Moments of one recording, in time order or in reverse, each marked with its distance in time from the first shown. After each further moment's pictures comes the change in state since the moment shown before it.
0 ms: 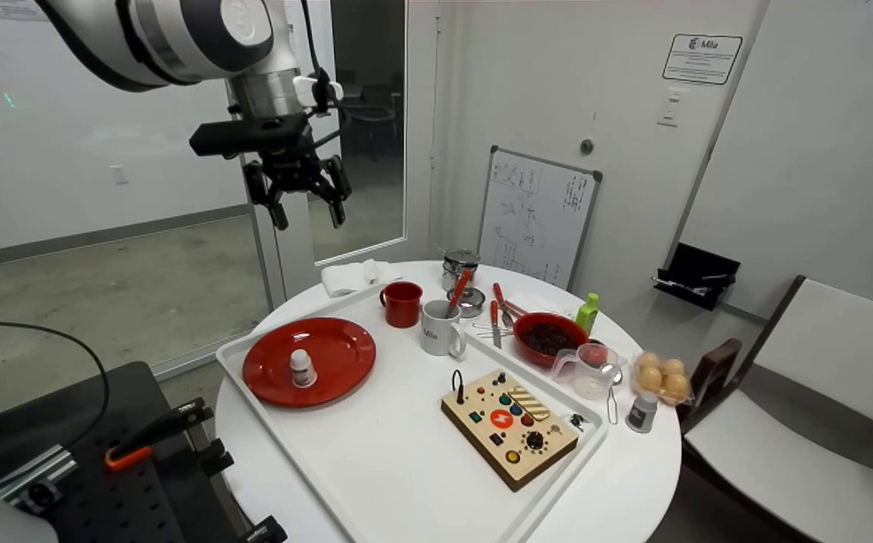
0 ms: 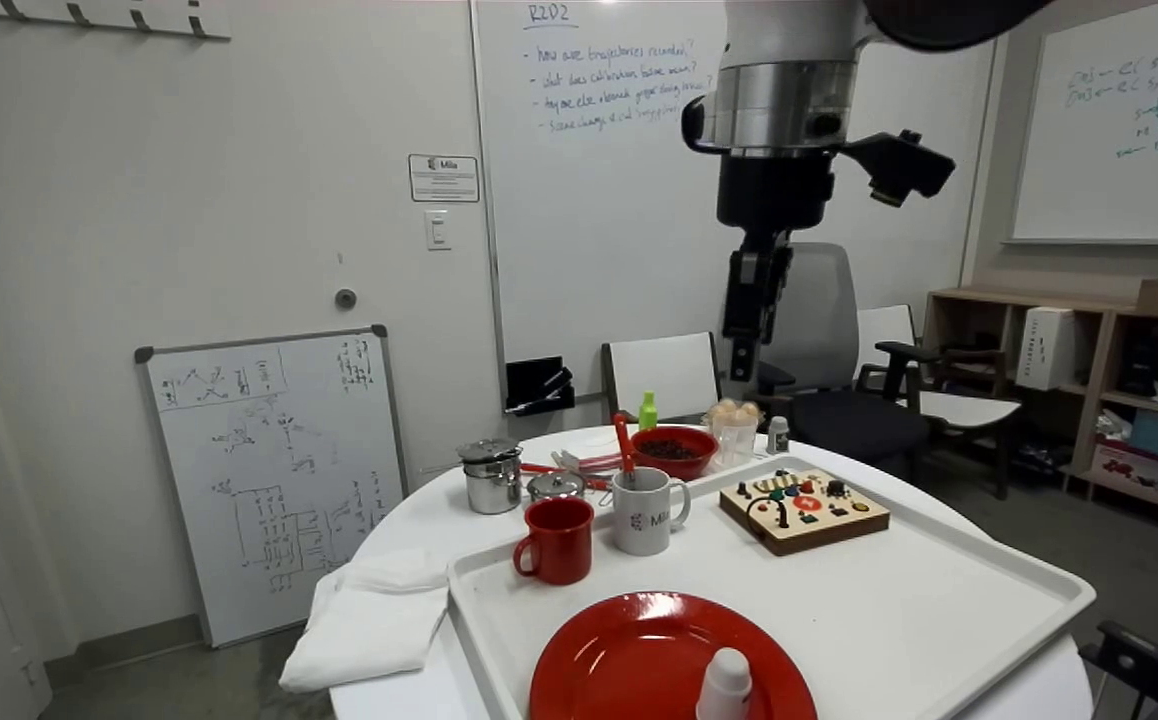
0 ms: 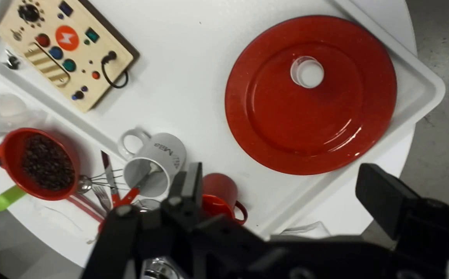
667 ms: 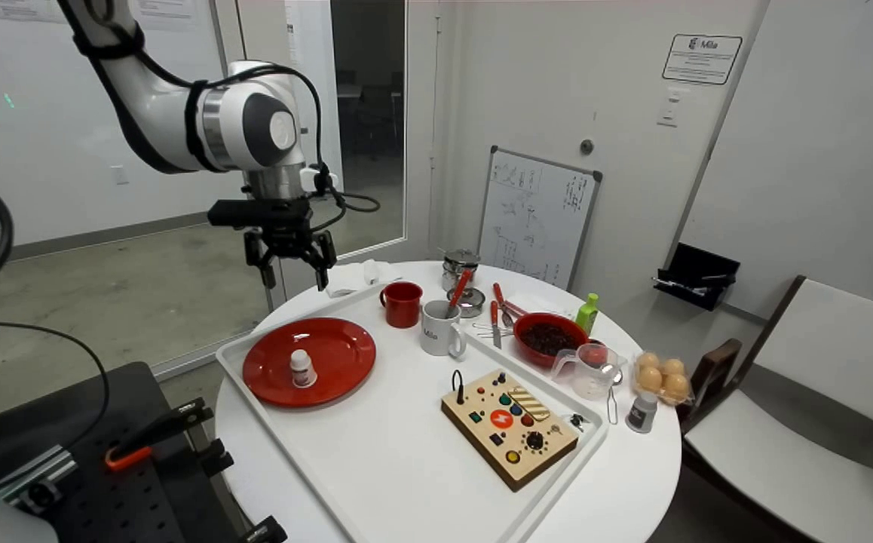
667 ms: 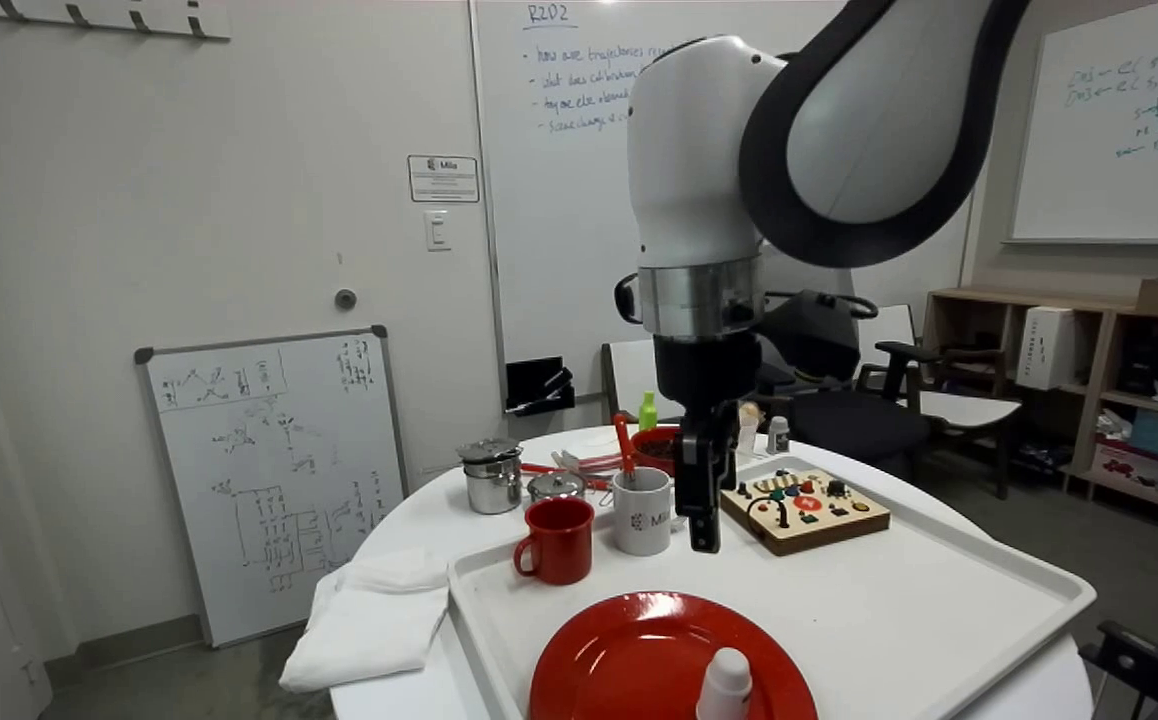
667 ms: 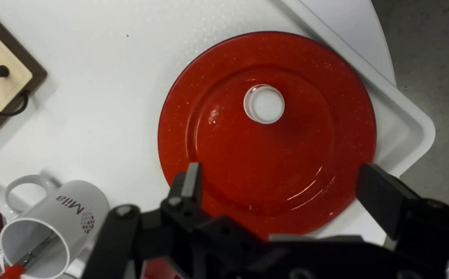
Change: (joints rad) arm 0.088 0.406 -0.027 0.165 -0.103 0.045 0.117
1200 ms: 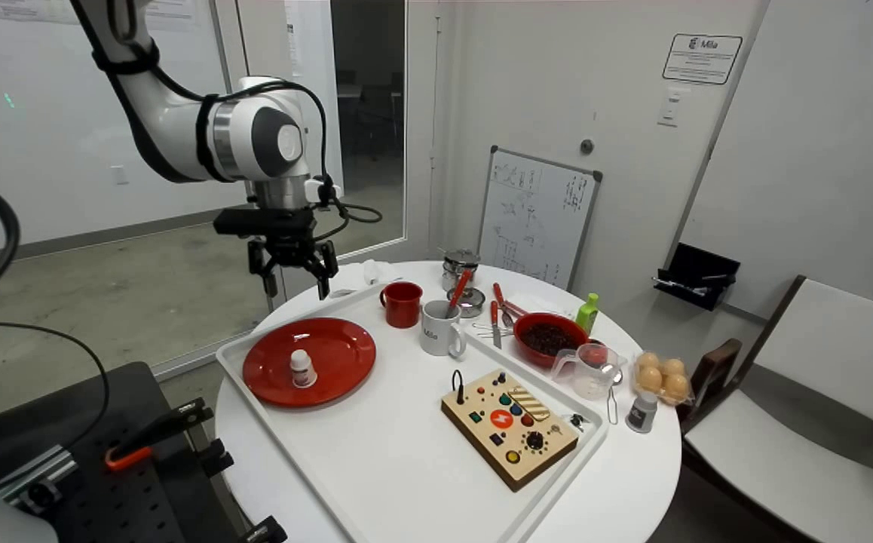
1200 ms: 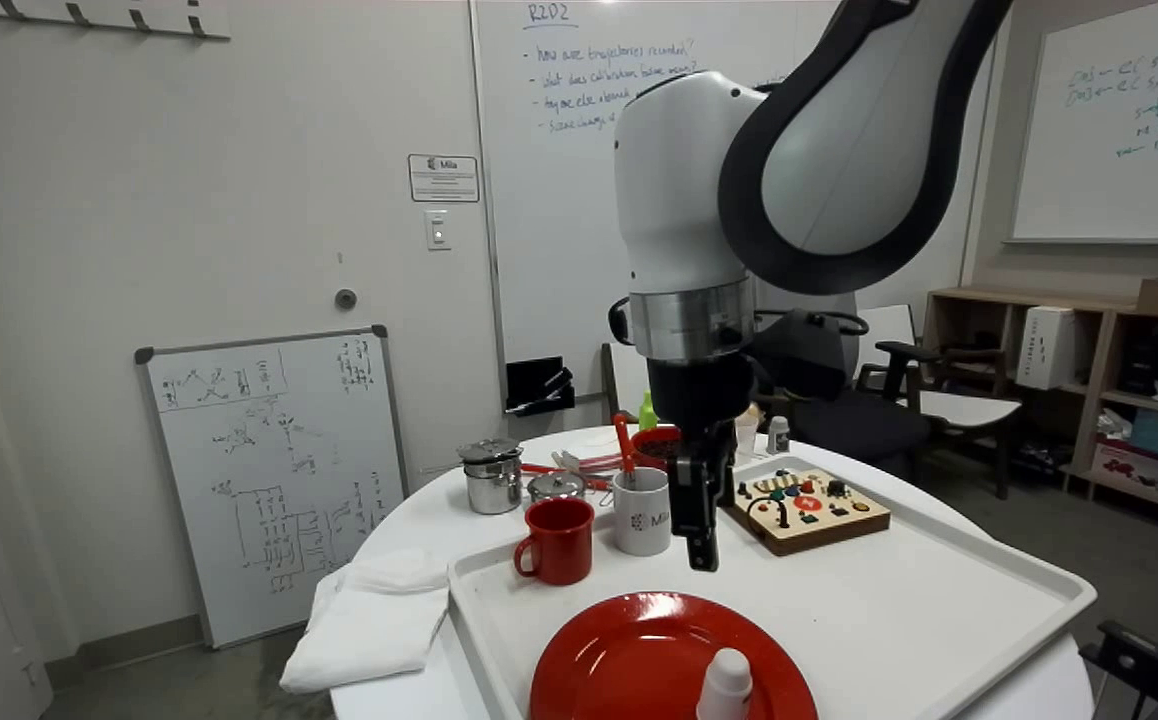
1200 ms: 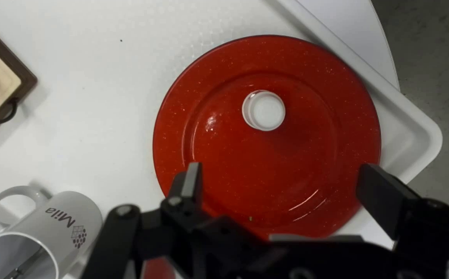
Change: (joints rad) arm 0.019 0.055 -0.019 0.037 0.002 -0.016 0.002
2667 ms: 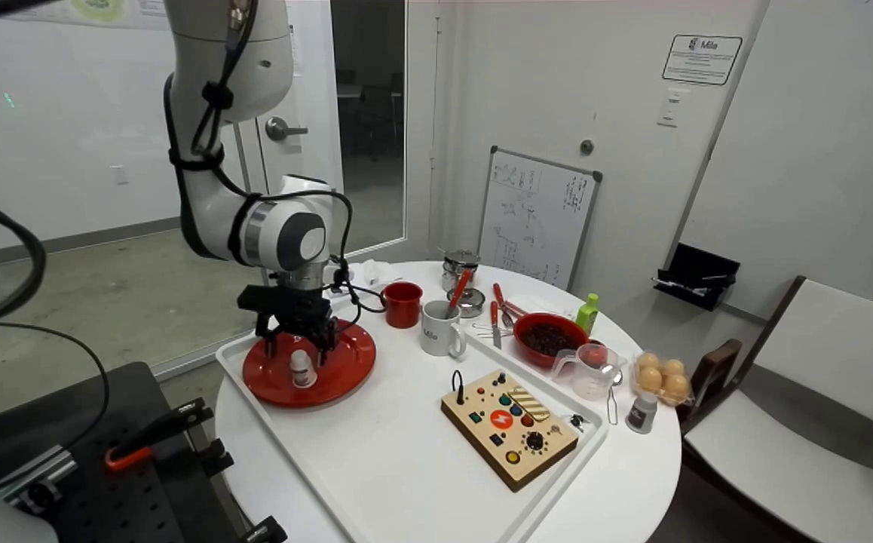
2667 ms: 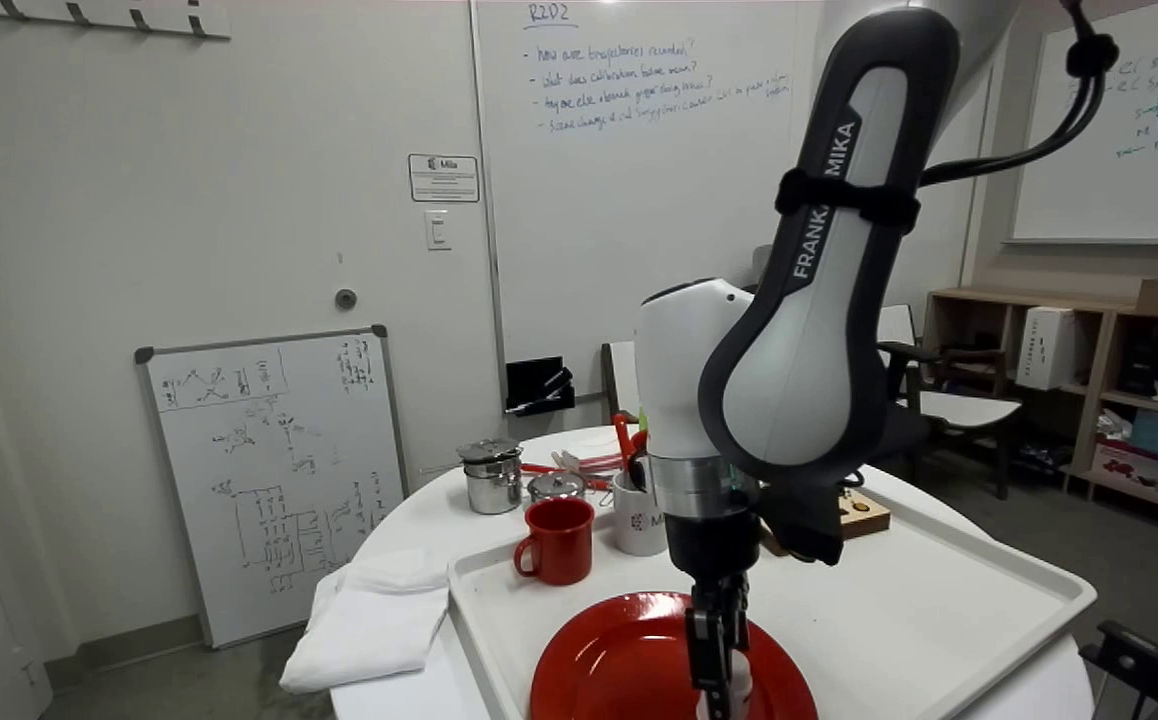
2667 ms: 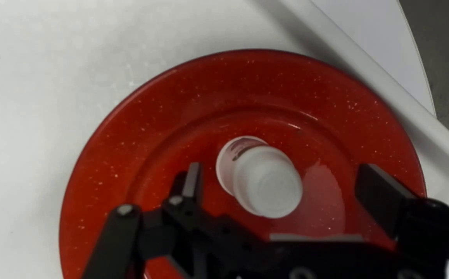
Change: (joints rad) arm -0.050 0.375 -0.008 0.131 0.088 0.150 -0.153
